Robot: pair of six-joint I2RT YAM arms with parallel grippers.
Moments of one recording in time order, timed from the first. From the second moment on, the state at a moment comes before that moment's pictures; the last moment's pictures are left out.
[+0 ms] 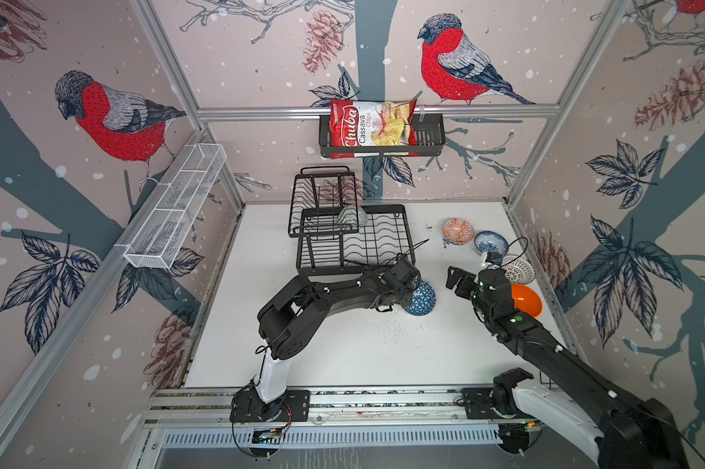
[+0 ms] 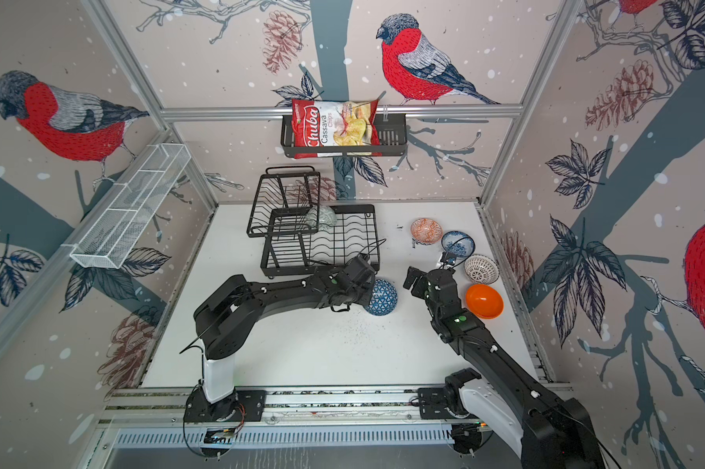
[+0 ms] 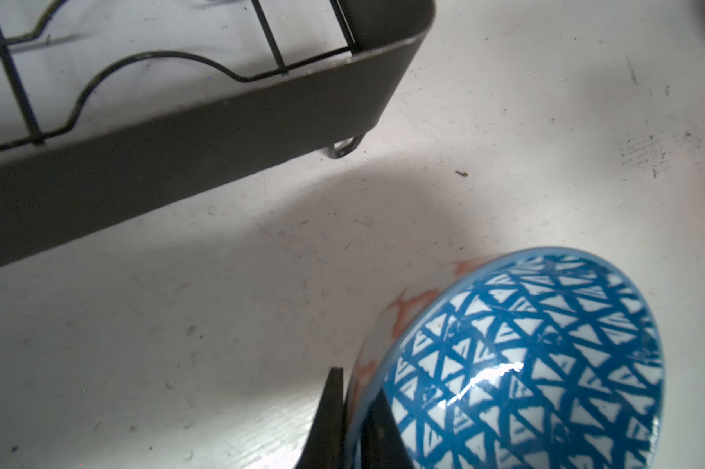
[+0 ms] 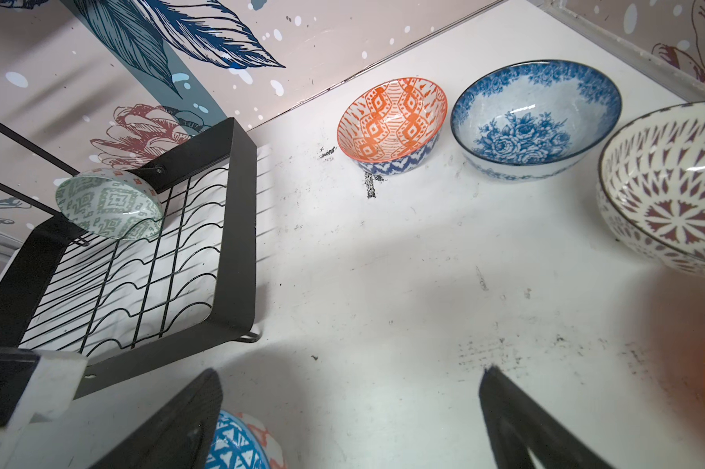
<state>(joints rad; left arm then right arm) -0.94 1.95 1.28 -0.30 -0.12 -0.56 0.39 0.92 0.44 -0.03 0.25 0.52</state>
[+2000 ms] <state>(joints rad) -0.93 2.11 1.17 1.24 -0.77 0.44 0.46 1.32 0.91 0.31 -0.02 1.03</state>
